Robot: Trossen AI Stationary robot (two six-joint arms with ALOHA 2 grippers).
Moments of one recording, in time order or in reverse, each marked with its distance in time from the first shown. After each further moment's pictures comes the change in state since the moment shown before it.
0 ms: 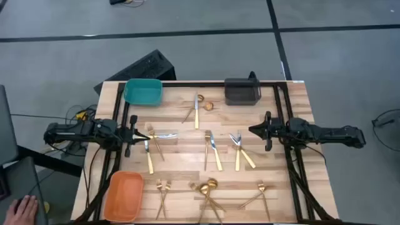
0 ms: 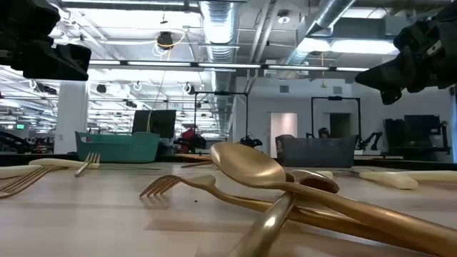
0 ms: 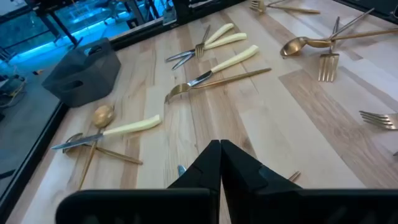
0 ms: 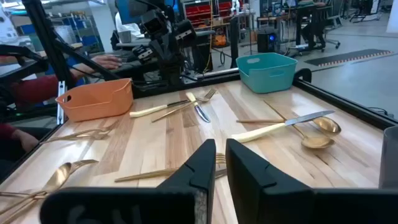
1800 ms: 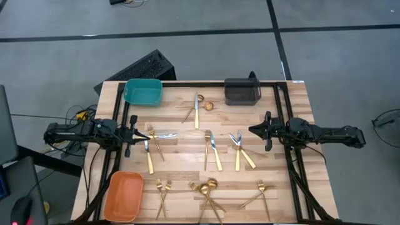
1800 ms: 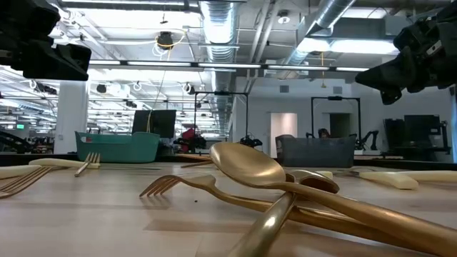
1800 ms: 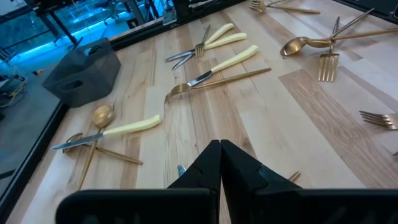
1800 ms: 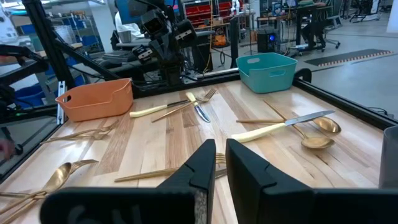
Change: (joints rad) left arm 0.000 0.000 0.000 0.000 0.000 0.000; right arm 0.000 0.000 0.000 0.000 0.000 0.000
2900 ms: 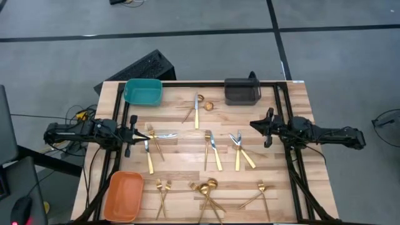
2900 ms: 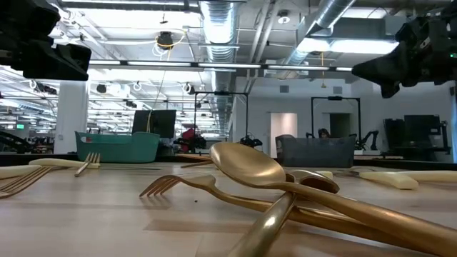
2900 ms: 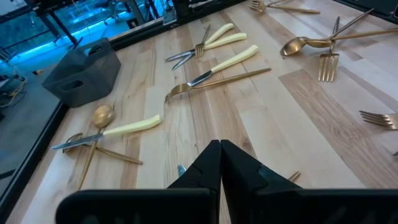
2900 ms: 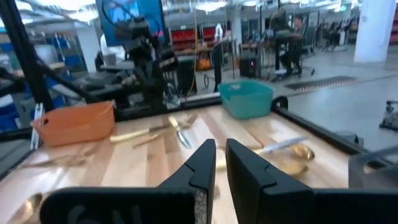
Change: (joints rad) left arm 0.000 0.000 0.000 0.000 0.000 0.000; right arm -0.021 -0.007 -0.004 0.128 0.054 -0.049
